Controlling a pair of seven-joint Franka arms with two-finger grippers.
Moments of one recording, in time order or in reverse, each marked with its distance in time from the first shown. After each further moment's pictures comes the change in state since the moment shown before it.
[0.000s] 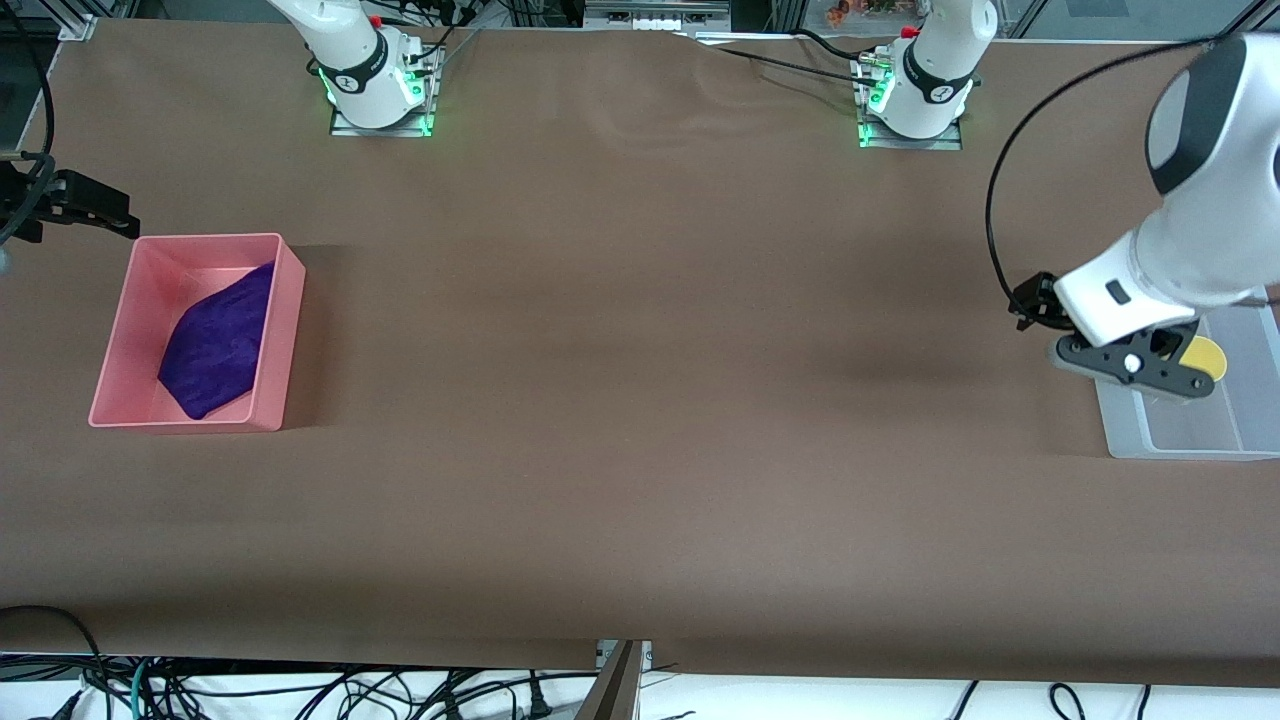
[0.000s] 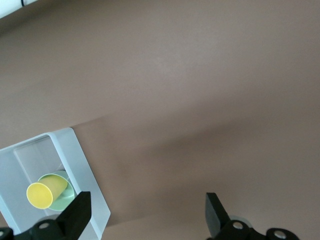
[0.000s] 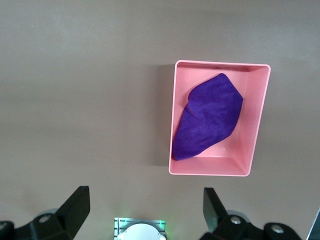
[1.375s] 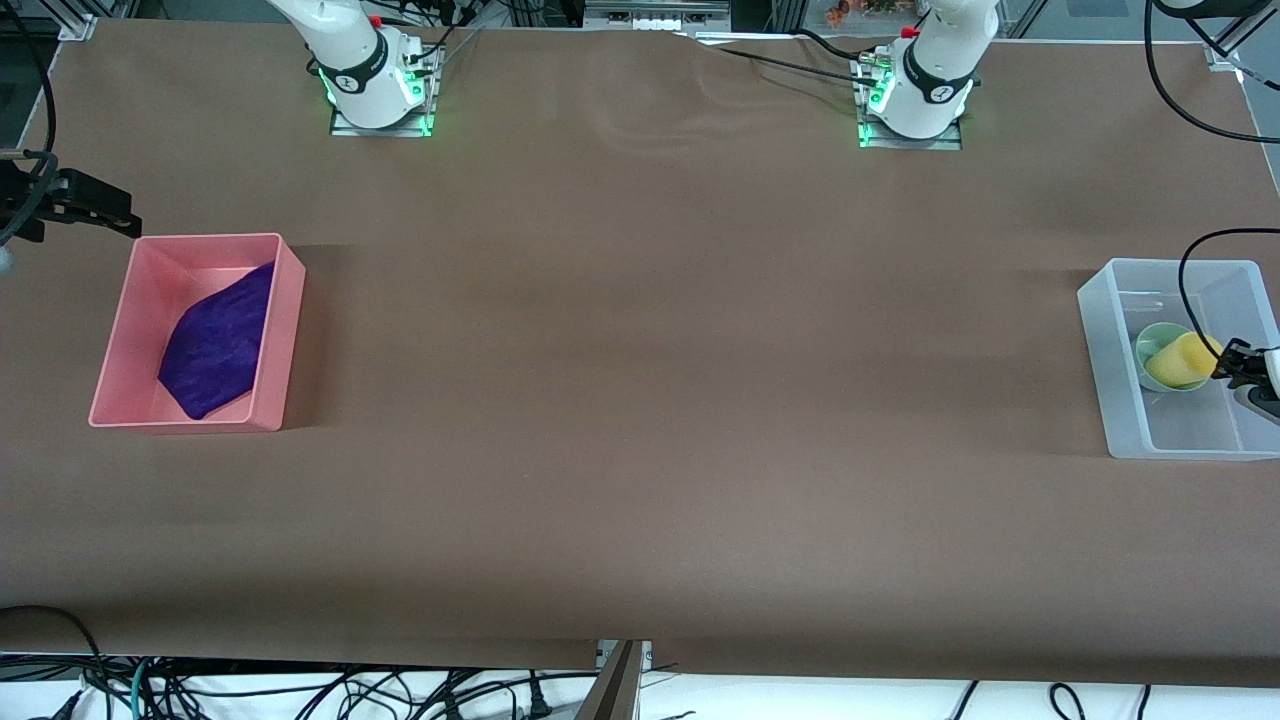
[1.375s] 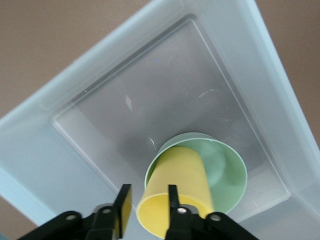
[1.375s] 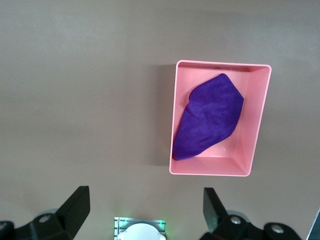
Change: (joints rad) left arm 0.445 0.433 0.224 -0.013 0.082 0.416 0.837; right arm 0.002 -0.001 0.002 0.000 0.000 -0.002 0.000
